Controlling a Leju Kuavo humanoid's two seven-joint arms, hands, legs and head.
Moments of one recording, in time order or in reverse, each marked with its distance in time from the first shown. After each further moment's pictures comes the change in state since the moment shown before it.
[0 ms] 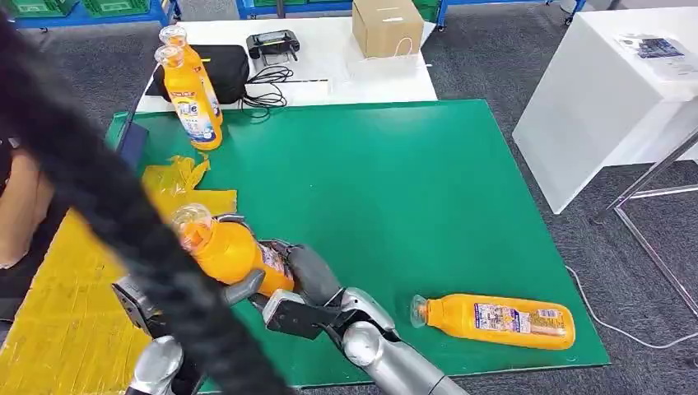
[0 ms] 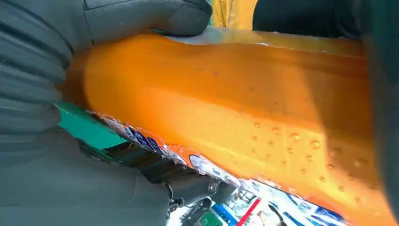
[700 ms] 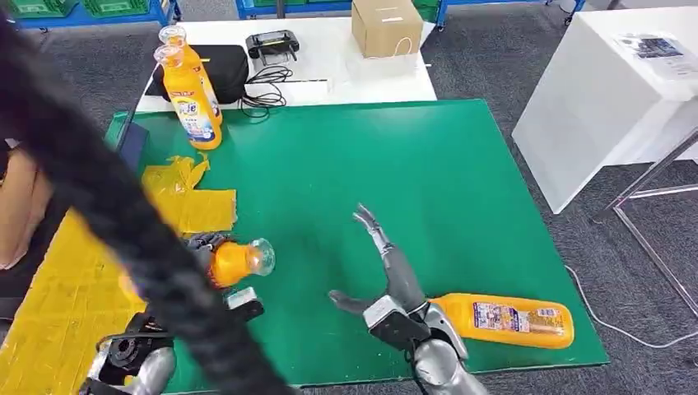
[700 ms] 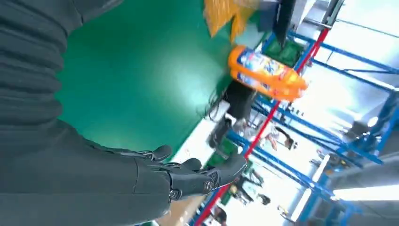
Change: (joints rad) left arm -0.077 0.236 -0.023 0.135 -1.435 0.347 0.432; right arm 0.288 -0.110 -0.346 -0.392 0.009 0.000 -0.121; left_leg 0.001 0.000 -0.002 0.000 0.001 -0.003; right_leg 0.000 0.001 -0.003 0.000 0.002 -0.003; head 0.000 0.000
